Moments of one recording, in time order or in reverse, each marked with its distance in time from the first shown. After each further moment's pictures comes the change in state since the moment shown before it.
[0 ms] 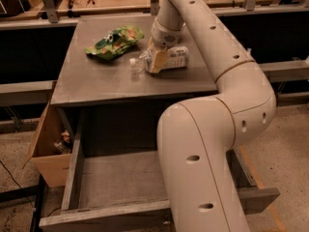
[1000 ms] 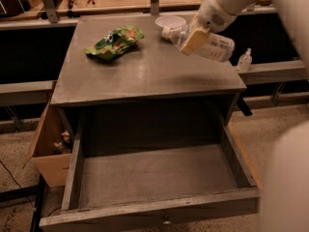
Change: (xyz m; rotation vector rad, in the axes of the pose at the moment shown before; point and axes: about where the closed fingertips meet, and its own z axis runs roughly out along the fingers) arm 0.047 0.056 -0.141 0.290 -0.170 0.373
